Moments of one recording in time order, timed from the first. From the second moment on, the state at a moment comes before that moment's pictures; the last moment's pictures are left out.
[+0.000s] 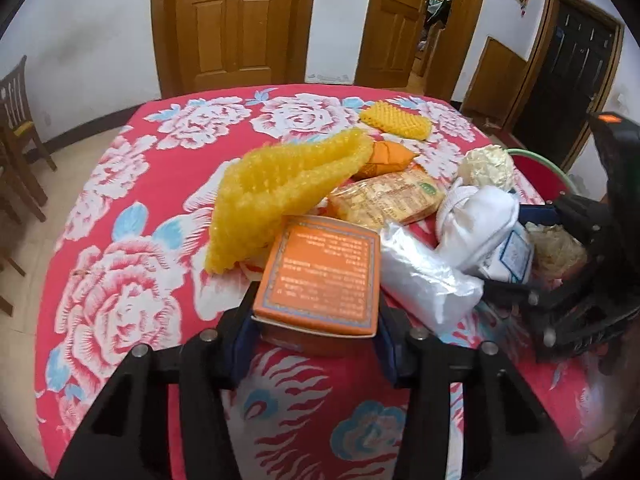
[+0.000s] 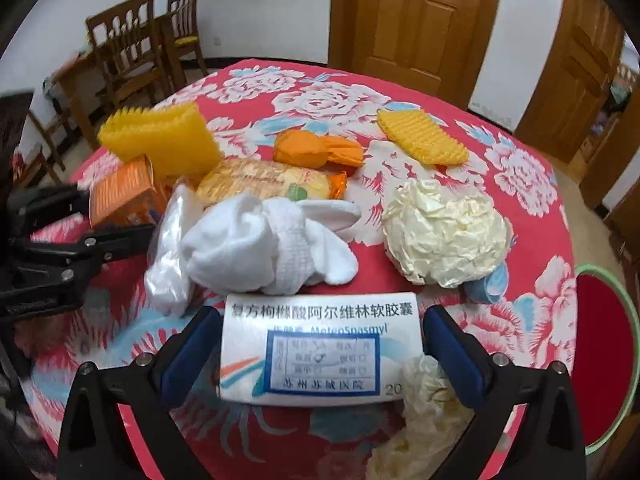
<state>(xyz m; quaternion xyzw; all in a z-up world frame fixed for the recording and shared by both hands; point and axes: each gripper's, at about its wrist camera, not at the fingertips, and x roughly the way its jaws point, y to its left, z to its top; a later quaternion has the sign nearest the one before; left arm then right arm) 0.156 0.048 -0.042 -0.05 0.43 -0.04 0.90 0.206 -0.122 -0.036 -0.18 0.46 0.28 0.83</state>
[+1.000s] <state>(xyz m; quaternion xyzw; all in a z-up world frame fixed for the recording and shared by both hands) 0.114 0.028 0.018 -0.07 0.36 -0.06 0.93 0.160 -0.186 0.051 0.01 0.35 0.30 0.89</state>
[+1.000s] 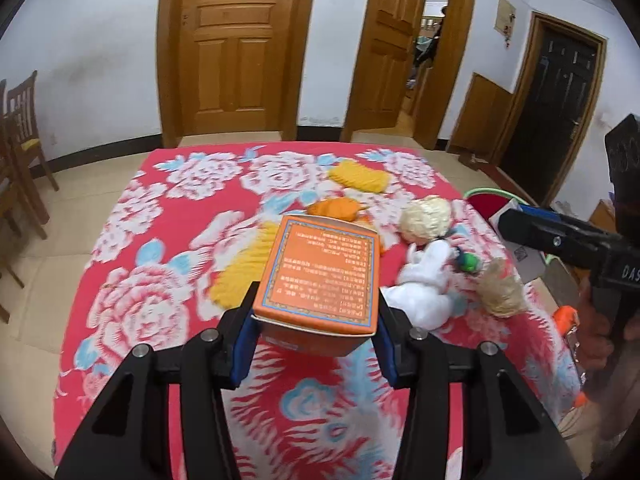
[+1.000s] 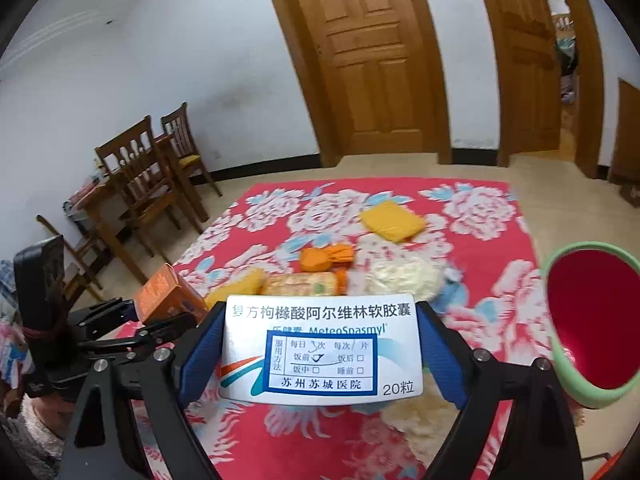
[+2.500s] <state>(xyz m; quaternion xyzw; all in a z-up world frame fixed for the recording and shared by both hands) 0.231 -0.198 0.039 0.00 0.38 -0.26 0.89 0.163 -0.393 0.040 0.04 0.31 0.01 0.95</state>
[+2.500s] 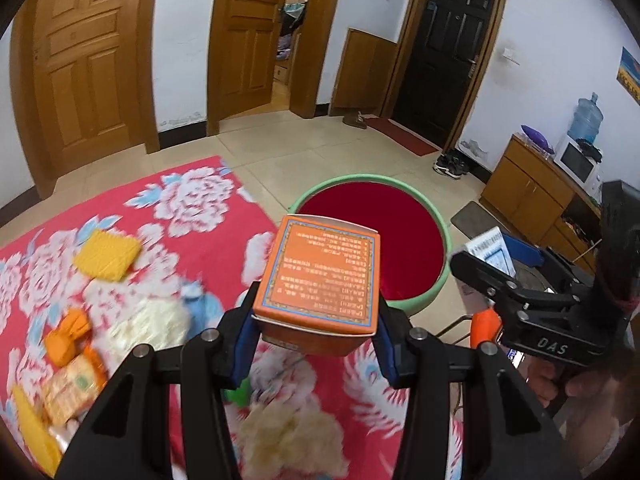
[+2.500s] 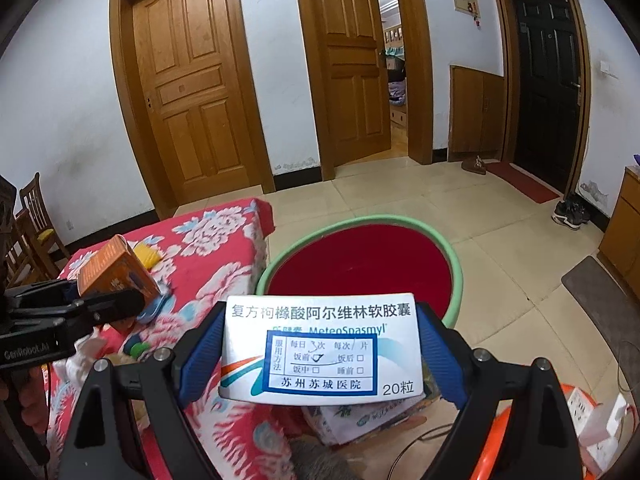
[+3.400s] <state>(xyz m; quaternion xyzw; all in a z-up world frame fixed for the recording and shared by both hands) 0.313 -0.286 0.027 0.03 0.37 -0.26 0.89 0.248 -0.464 0.032 0.06 0.32 -0.02 0.95</state>
